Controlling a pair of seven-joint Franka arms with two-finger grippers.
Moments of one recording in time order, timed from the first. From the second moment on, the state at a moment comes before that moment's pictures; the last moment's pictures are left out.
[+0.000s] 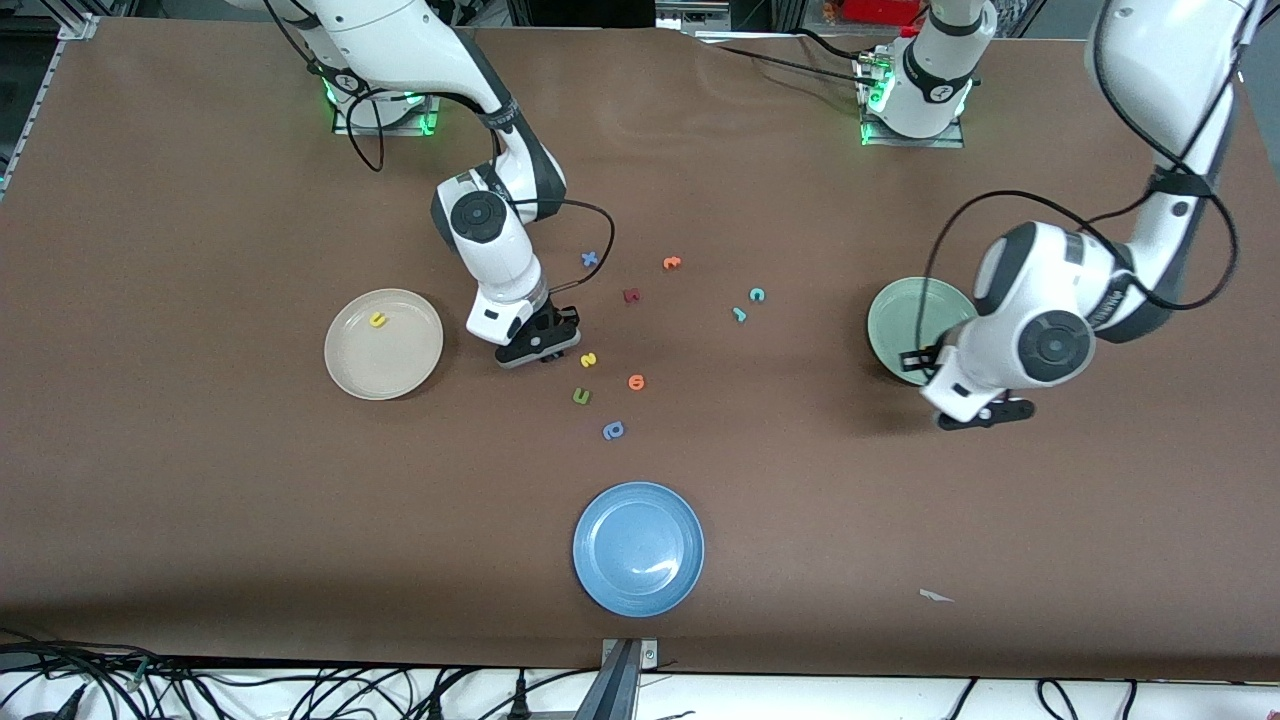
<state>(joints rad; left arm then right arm) 0.24 0.49 -0.40 -1.81 0.24 1.92 -0.42 0.77 0.56 -0.15 -2.05 0.16 2.79 0.14</state>
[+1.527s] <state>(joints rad) 0.29 0.54 -0.45 -1.73 0.29 1.92 -0.39 0.77 0.30 -0.31 -2.24 0.16 2.62 -0.01</state>
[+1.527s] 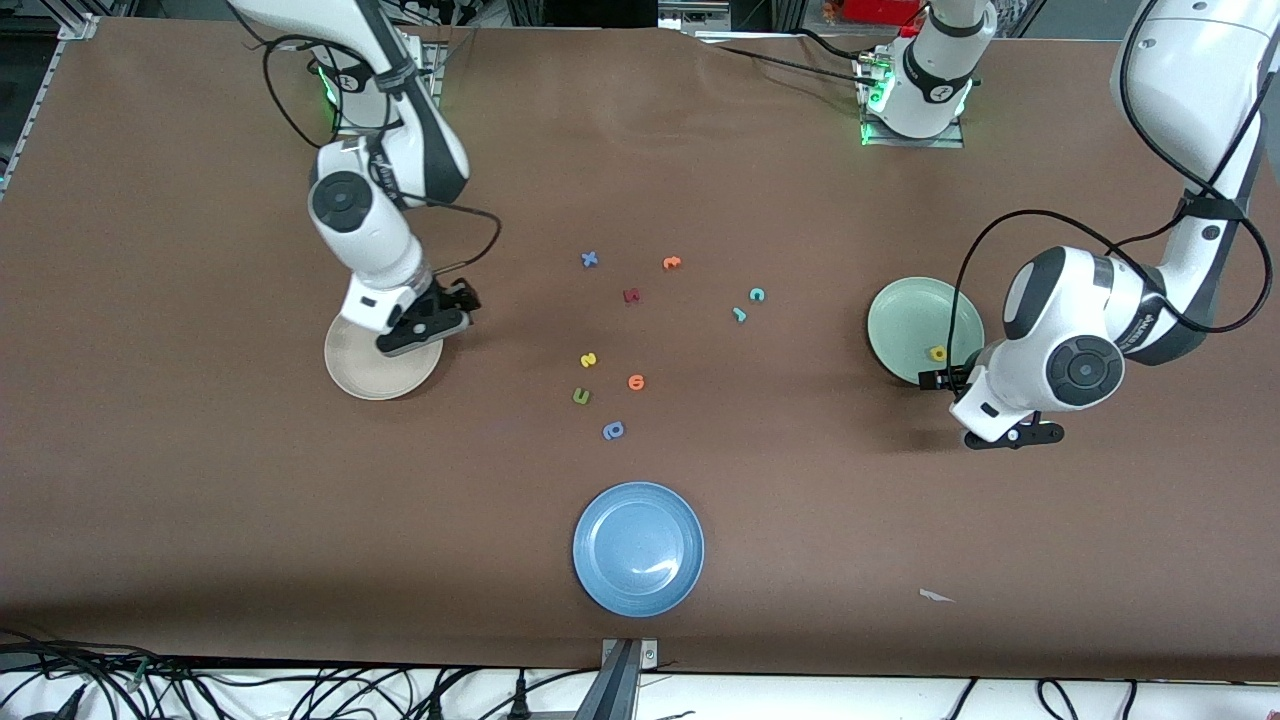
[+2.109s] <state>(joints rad) 0.29 0.51 -0.49 -1.68 0.25 1.88 -0.45 0.81 0.54 -0.19 -1.93 0.16 2.63 0.23</state>
